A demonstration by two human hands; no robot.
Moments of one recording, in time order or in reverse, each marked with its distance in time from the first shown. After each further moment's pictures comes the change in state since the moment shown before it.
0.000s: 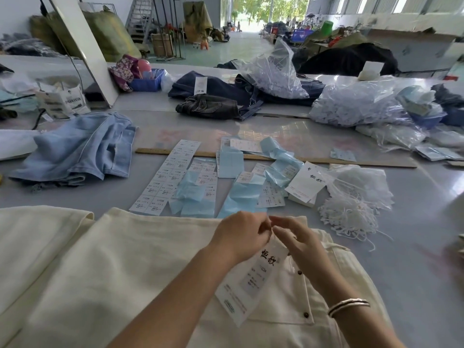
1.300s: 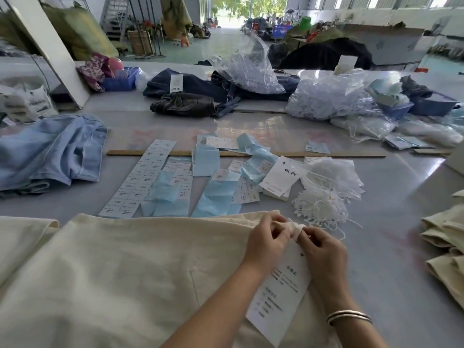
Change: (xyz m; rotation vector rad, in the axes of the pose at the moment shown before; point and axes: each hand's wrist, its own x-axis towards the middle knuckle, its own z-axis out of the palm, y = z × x) left_hand 0.021 0.062 0.099 -0.785 0.115 -0.165; right_hand -0.030 0.038 -0.054 -0.107 0.512 0.093
